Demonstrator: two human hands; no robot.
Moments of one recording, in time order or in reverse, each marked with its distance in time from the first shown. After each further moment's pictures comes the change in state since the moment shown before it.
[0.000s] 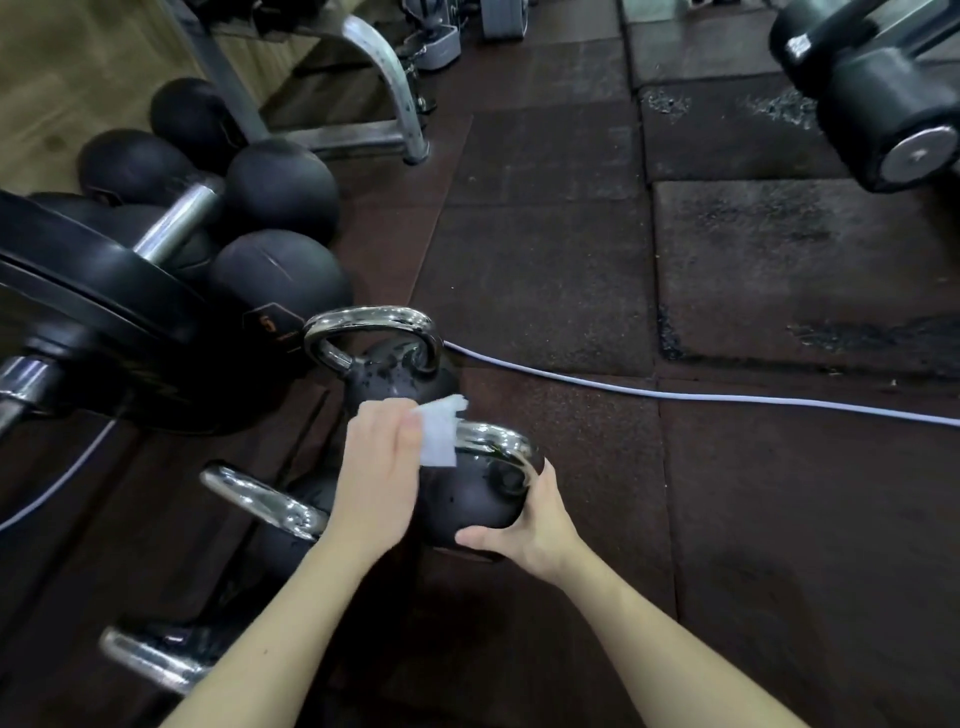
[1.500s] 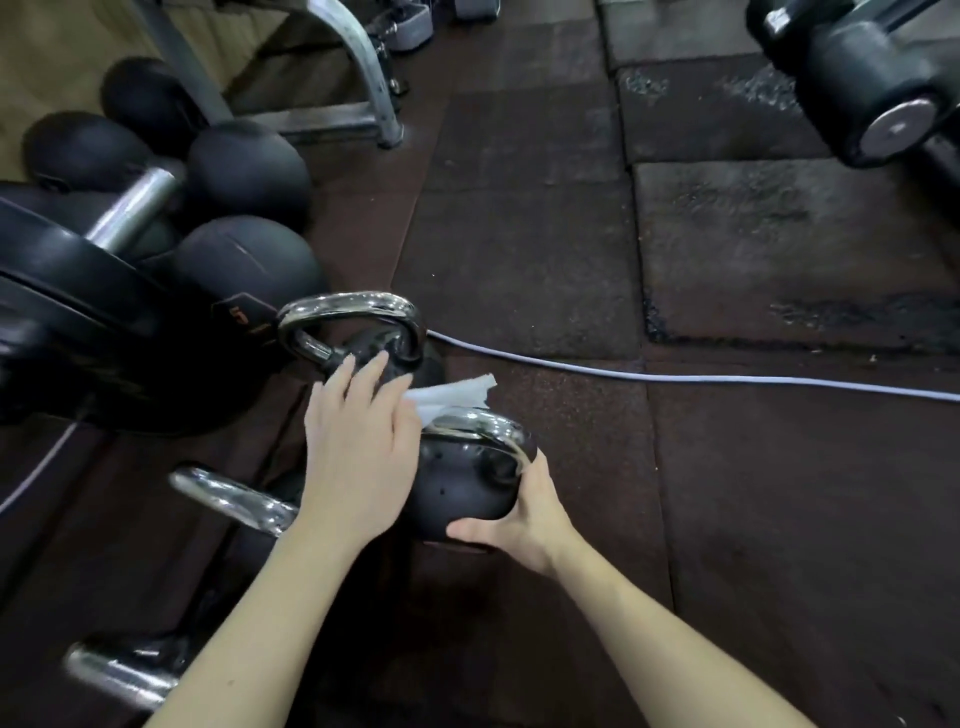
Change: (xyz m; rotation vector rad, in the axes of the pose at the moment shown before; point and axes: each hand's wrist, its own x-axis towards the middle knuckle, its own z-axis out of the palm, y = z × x) left_hand 0.006 0.026 -0.017 0.315 -0.055 0.057; right_hand 0.000 0.007 0.005 -0.010 0.036 0.008
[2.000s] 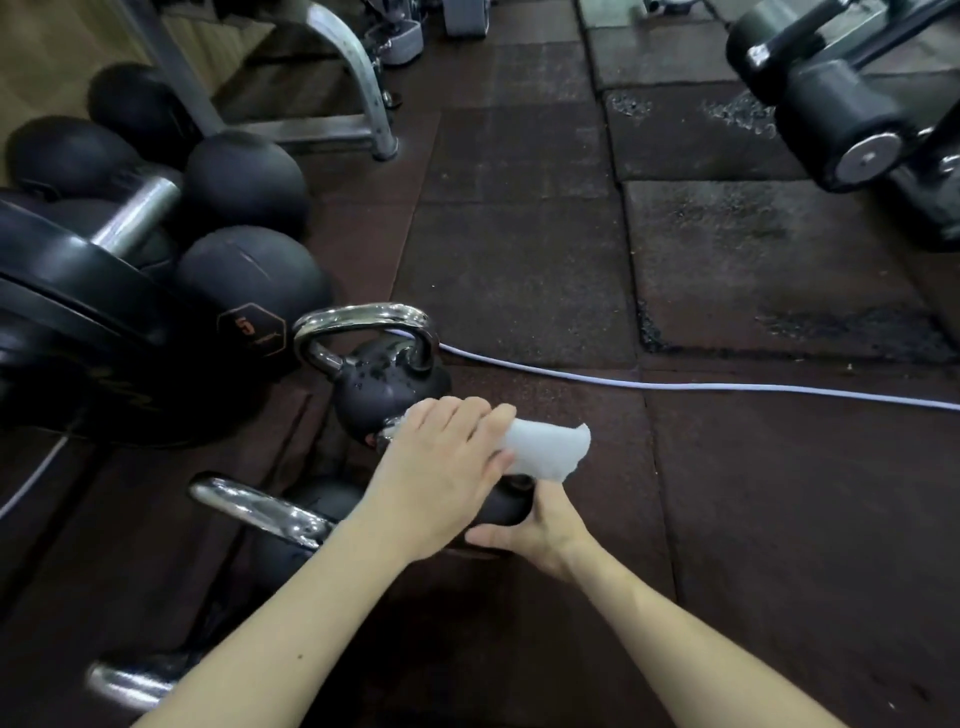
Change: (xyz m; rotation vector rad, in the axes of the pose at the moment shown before) left_hand -0.002 0.016 0.003 0.282 -0.177 0.492; right_hand -0.009 -0.019 -0.007 0.037 -0.023 -0.027
